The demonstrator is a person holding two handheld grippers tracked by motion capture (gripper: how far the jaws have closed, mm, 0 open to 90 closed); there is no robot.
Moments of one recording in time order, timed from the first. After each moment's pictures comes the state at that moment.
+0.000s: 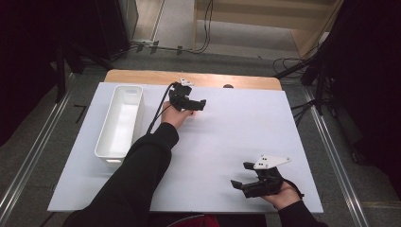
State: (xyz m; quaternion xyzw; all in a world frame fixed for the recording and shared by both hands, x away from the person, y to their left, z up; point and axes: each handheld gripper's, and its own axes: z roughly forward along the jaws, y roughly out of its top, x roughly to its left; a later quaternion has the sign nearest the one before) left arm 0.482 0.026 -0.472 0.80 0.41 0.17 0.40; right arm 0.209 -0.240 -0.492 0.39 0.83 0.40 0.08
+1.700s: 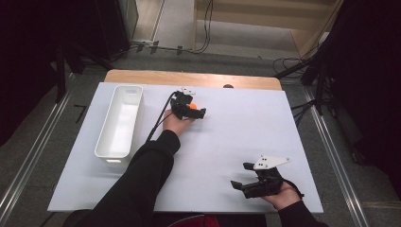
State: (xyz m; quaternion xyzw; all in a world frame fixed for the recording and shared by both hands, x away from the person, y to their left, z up) left arm 0.478 0.023 -0.509 0.81 0.42 0.15 0.38; right arm 0.209 -0.240 -0.493 0.38 0.83 0.40 0.07
